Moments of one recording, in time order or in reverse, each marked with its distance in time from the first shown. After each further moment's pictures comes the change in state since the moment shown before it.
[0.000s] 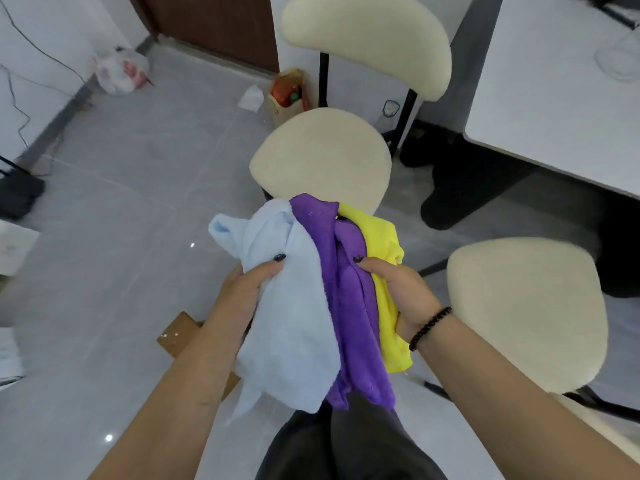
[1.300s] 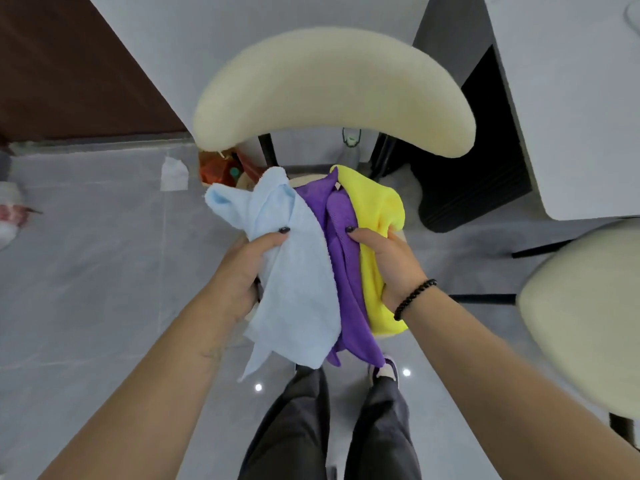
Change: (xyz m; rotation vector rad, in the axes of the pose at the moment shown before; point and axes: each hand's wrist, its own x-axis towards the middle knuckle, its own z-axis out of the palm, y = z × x) left_hand 0.387 0.285 0.104 0.294 -0.410 -0.066; right_hand 0.303 -0.242 0.101 0.434 0.299 -0.204
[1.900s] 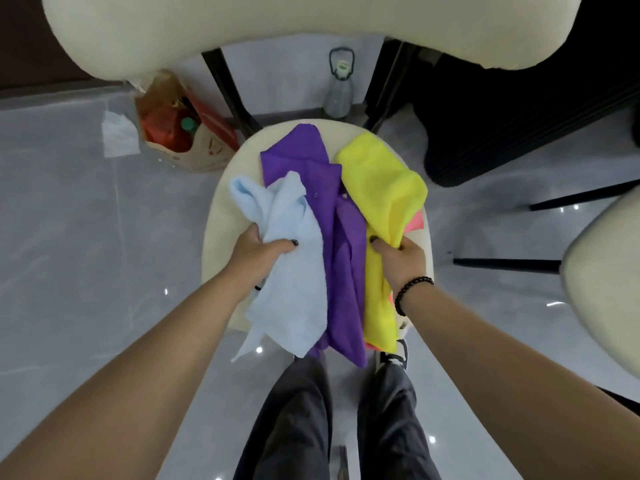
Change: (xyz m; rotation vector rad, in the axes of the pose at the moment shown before) left_hand 0.175 -0.106 -0.036 0.596 0.038 -0.054; right_hand 0.151 0.117 -0.063 -0.351 0.469 0.022
